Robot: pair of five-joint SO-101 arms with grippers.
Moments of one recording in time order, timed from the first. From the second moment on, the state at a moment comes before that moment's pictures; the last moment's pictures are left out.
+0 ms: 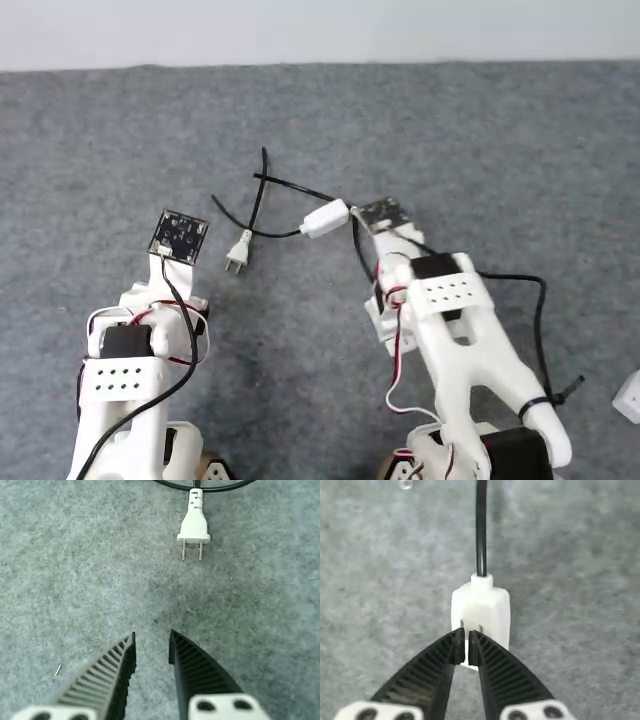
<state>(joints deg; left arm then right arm) -6.9 -50.4 70.5 55.7 -13.2 -12.7 -19.7 46.9 65.0 9.5</state>
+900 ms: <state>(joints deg) -6.7 -50.4 70.9 55.7 -13.2 -11.7 -19.1 31.4 65.5 12.1</state>
